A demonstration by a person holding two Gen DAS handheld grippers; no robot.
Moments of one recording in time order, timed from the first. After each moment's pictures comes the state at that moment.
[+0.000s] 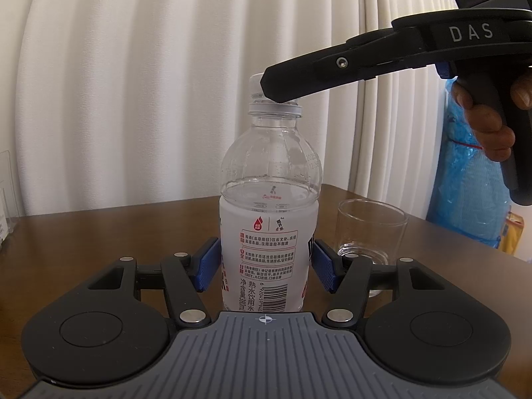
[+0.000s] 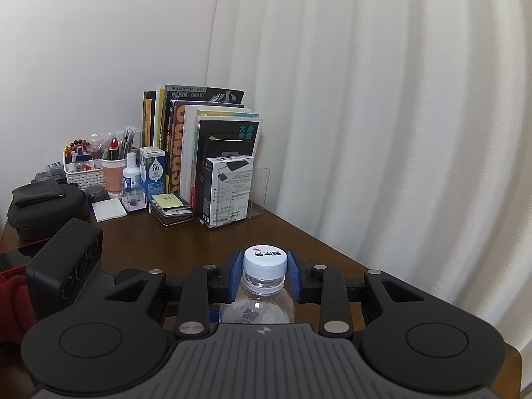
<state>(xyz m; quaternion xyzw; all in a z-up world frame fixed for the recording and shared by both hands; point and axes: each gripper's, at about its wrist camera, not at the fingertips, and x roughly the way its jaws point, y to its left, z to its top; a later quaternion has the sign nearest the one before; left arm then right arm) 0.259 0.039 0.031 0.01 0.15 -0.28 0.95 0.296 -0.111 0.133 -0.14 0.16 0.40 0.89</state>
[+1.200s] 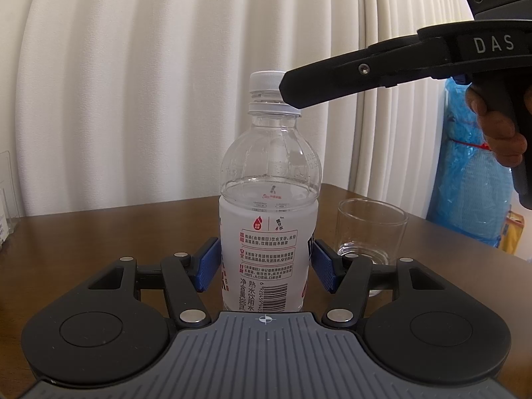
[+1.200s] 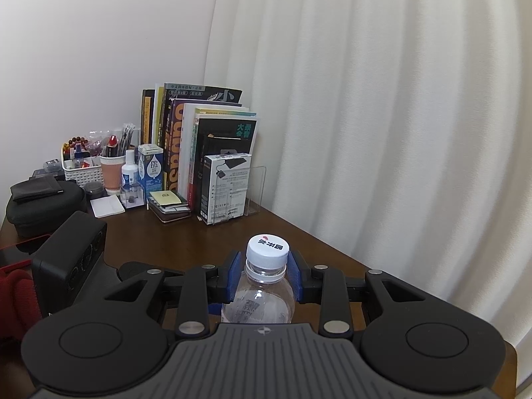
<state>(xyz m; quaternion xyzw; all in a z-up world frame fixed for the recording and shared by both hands) 0.257 0.042 0.032 0.02 0.15 -0.28 0.95 0.285 -0.116 0.131 -0.15 0.16 0.39 0.89</state>
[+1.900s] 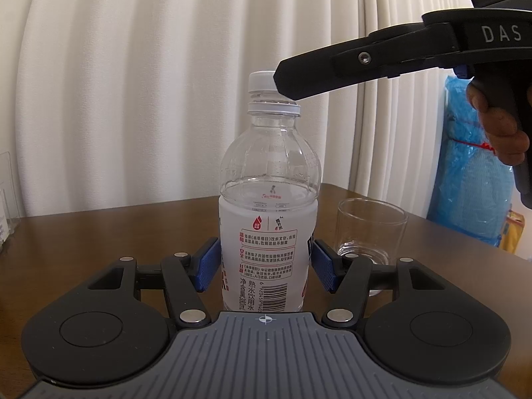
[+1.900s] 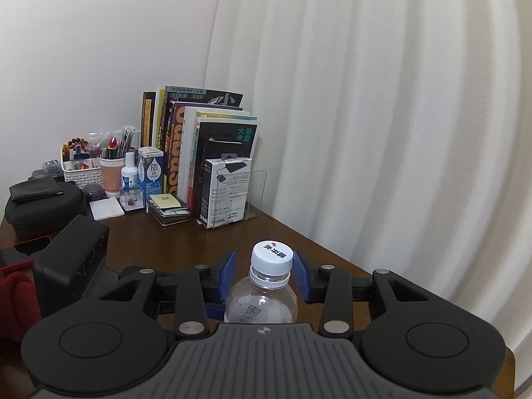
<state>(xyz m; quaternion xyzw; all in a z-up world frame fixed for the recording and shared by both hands) 0.256 0.046 0.032 0.02 0.15 -0.28 0.95 0.283 -0.112 0.131 -0.15 0.15 0.39 0.90</state>
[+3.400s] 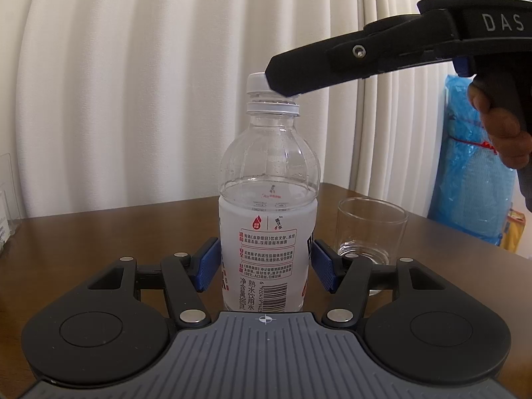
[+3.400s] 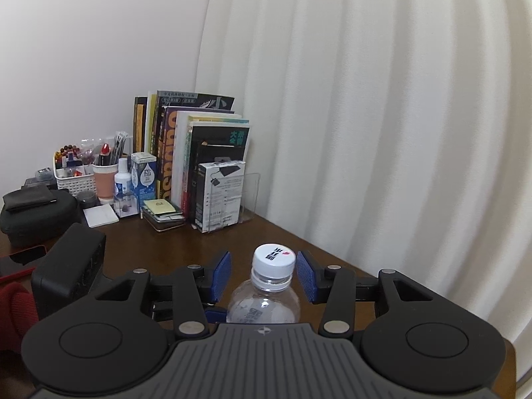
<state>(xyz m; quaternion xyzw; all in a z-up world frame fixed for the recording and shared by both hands) 0.255 0.046 0.032 0.02 0.15 -0.28 0.95 0.282 -0.106 0.129 -0.13 0.15 0.38 0.90</state>
